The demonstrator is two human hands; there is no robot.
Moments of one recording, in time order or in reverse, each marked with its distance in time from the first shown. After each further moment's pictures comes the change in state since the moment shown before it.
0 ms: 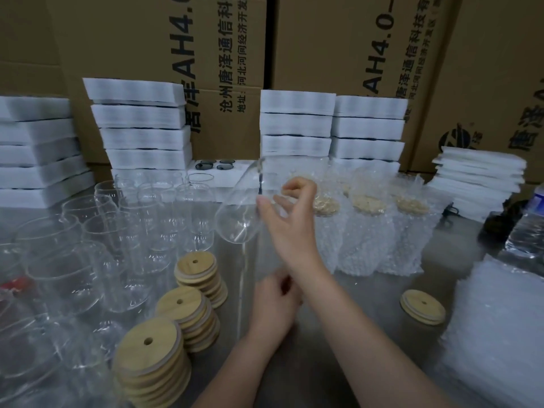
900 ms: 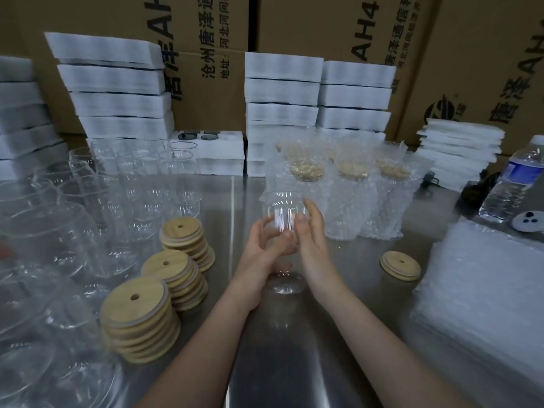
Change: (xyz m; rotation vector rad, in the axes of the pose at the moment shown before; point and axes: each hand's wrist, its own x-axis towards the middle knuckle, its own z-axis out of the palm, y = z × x) left_hand -0.023 0.014 -0.014 -0.647 -0.183 -0.055; right_hand -0.074 0.041 -0.060 -0.010 -0.071 0.343
